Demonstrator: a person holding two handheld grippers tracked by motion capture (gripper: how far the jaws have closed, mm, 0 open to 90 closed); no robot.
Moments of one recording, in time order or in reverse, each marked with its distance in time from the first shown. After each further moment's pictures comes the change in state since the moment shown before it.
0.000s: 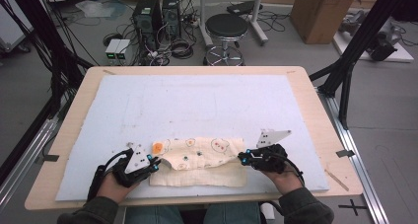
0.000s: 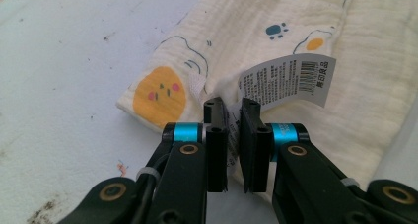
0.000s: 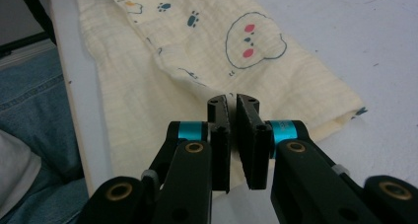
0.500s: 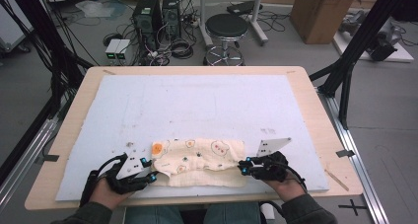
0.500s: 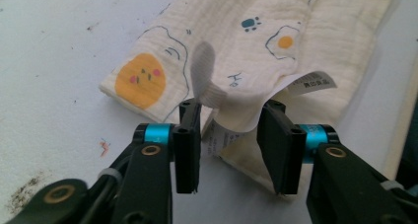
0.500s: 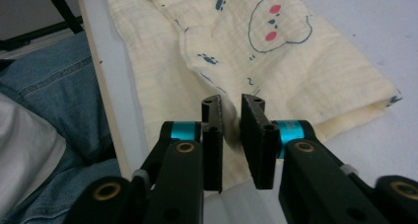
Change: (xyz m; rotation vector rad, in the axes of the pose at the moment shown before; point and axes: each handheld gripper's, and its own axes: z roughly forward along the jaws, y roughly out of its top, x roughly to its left) left arm -0.005 -0.007 -0.019 -0.003 -0.054 -0.020; right arm 0.015 -0.011 -0.003 0.016 0.046 -0.020
